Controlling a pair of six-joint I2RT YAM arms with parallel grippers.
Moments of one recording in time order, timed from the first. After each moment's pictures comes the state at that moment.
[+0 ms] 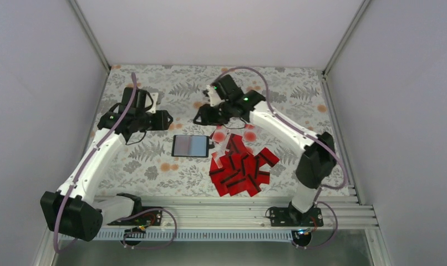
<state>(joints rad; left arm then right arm) -0.24 1.18 1.11 -0.83 0.20 -0.28 0.76 1.81 1.67 -0.74 -0.47 0.60</state>
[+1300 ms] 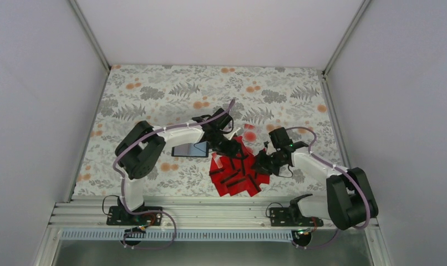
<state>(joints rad) -0.81 1.92 1.27 -0.44 0.65 -0.42 0.35 1.27 0.57 -0.59 -0.48 0.71</state>
